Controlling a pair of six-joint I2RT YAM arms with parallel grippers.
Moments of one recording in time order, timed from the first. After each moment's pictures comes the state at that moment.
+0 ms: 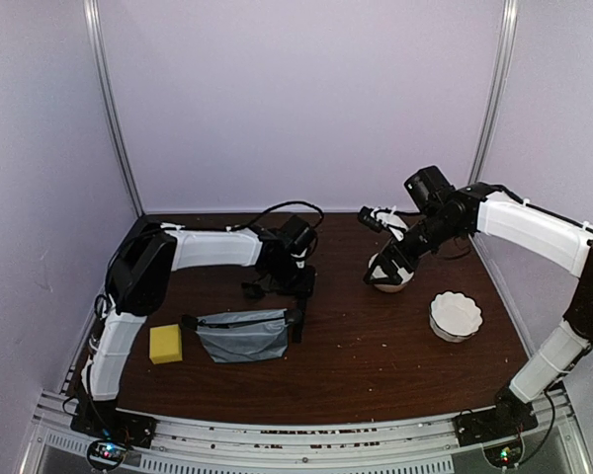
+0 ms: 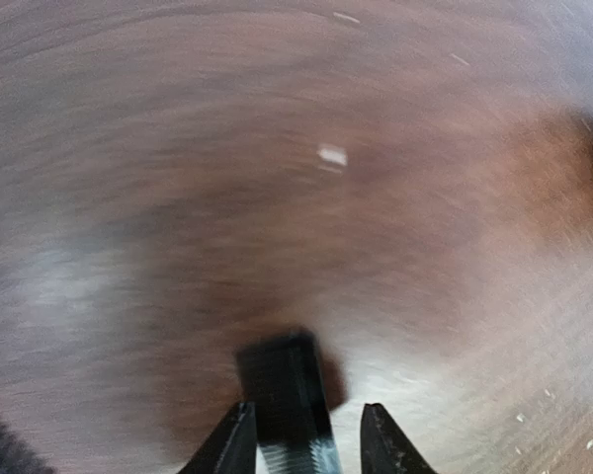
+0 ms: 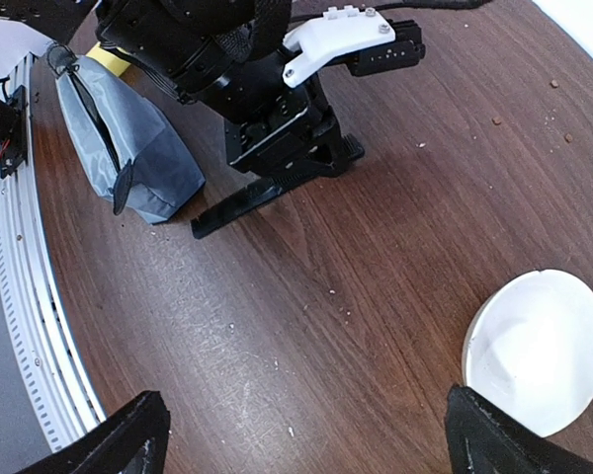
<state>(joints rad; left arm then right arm) -0.82 2.31 1.81 -0.56 0.01 -0.58 0.50 1.55 1.36 -0.81 -0.43 -0.34</state>
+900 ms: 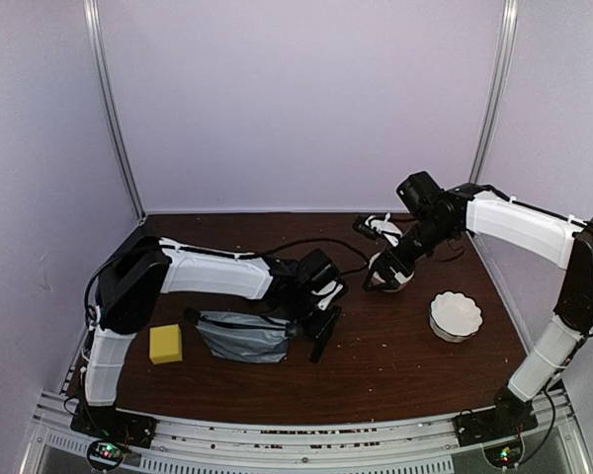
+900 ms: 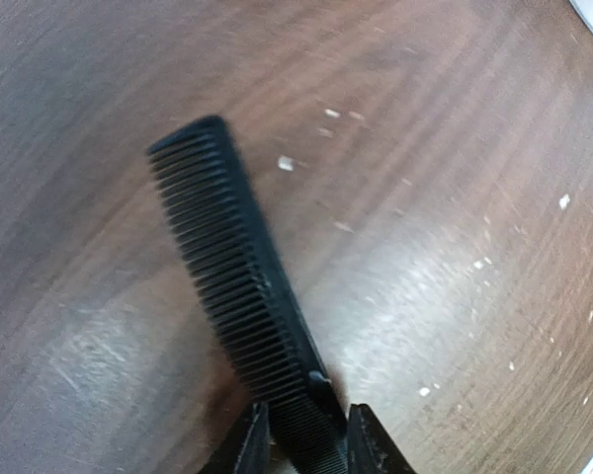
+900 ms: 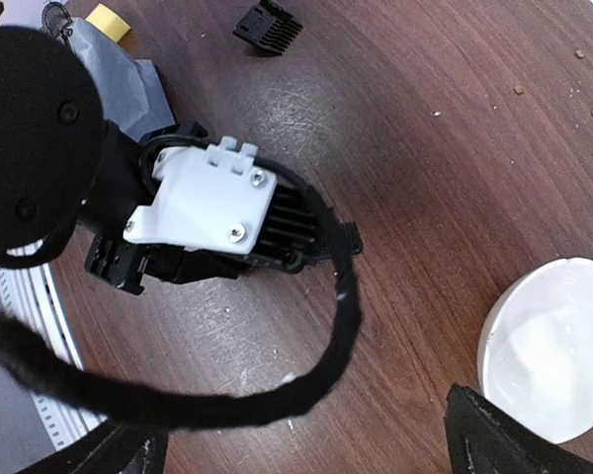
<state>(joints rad) -1.02 2.21 1.62 -0.52 0.11 -0.30 0.50 1.63 1.38 -0.86 -0.44 -0.37</state>
